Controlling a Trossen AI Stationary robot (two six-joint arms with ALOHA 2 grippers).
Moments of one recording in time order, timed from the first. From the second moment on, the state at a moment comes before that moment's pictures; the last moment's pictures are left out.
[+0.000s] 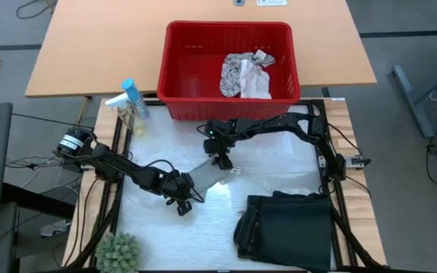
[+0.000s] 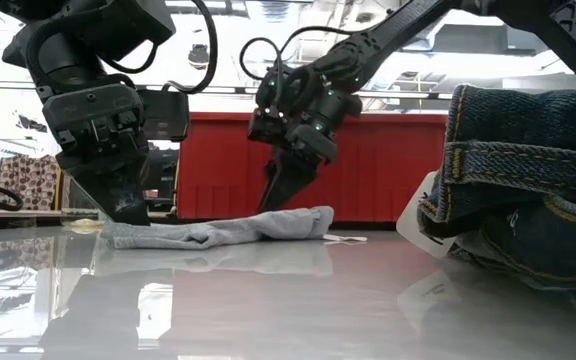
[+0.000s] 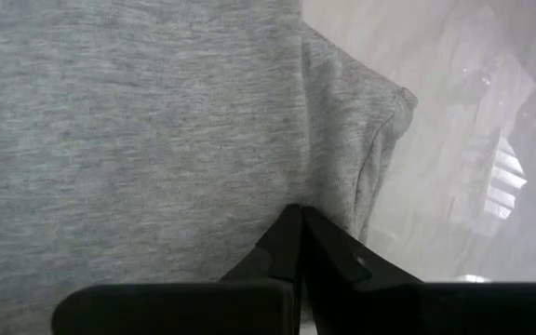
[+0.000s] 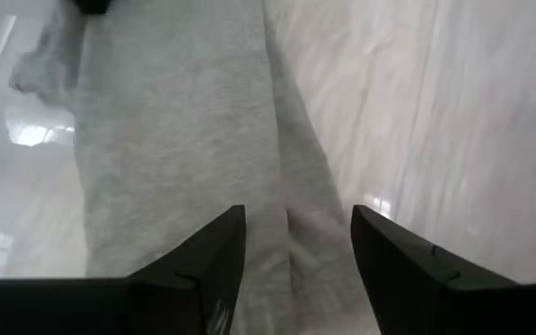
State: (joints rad) left arm -0.31 1.62 0.68 -0.19 -0.13 -0.77; right arm -0.24 2.12 1.55 -0.47 -0.36 -0.42
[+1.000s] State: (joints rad) left arm -0.31 1.62 0.68 -0.19 -0.13 -0.76; right arm -0.21 2.15 1.63 -0.56 -0.37 -0.47
